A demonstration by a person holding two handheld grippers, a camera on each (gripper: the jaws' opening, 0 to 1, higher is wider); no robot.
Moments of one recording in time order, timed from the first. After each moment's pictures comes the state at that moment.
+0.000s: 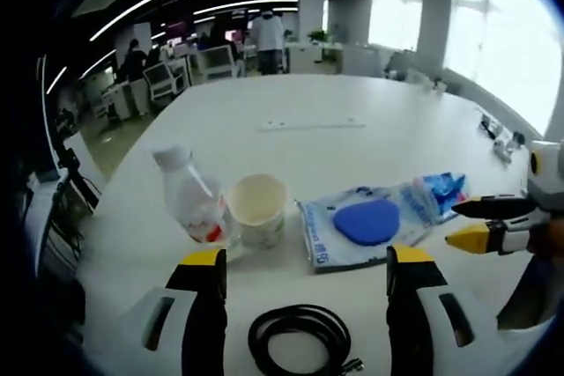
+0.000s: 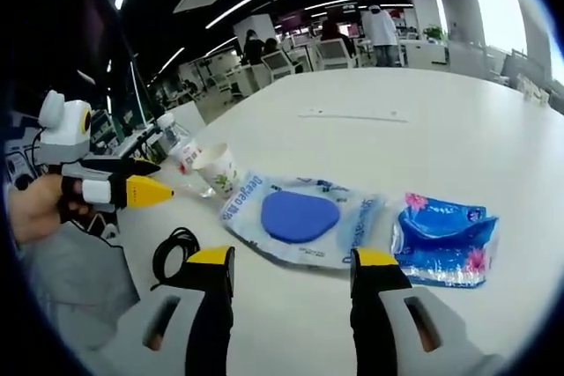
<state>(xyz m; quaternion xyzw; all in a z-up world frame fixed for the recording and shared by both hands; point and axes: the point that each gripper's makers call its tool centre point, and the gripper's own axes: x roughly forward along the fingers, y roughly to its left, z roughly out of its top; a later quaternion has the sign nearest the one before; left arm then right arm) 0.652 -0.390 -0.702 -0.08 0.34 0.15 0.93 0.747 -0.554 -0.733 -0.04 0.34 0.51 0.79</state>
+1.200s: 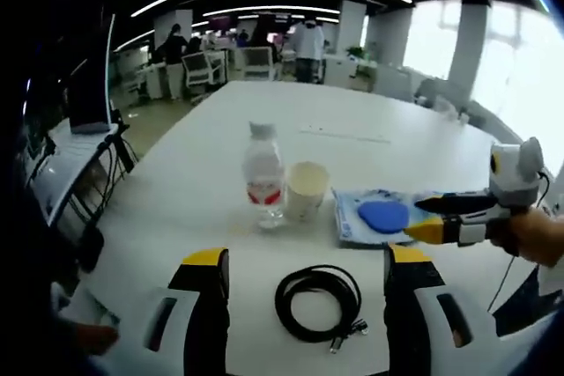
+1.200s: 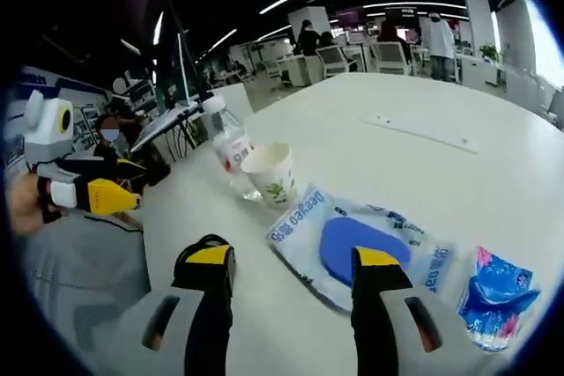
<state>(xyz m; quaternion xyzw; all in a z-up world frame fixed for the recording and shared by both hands) 0.572 -0.386 -0.670 -0.14 0.30 0.23 0.92 0.715 -0.476 -0.727 -0.09 0.31 0.62 0.72</state>
